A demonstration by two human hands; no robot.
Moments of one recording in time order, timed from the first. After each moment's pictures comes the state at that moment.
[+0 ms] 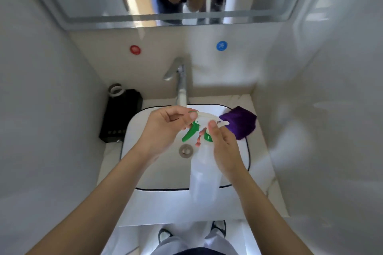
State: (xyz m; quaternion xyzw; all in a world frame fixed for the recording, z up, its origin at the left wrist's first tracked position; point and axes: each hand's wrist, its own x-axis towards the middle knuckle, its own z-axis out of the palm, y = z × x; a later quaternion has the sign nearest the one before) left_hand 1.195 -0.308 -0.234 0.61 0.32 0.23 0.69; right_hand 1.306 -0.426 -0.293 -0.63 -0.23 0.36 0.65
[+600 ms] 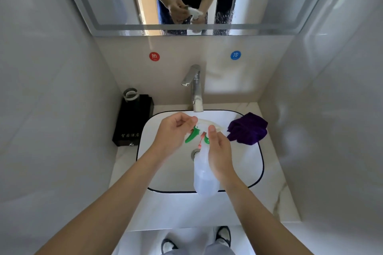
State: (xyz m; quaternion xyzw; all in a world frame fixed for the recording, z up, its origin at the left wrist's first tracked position) left_hand 1.167 -0.274 -0.274 0.63 0.37 0.23 0.64; right_hand 1.257 -0.382 -0.327 -0.69 -0.16 0.30 0.64
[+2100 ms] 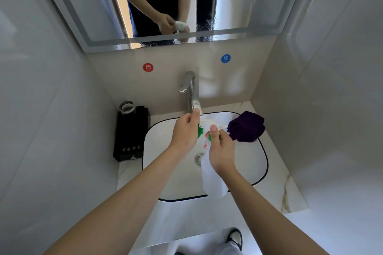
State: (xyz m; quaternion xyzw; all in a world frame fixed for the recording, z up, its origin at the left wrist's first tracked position) left_hand 1.194 -0.266 -0.277 0.67 0.38 0.20 0.61; right_hand 1.247 -0.366 -0.339 -0.77 -0.16 0.17 0.59
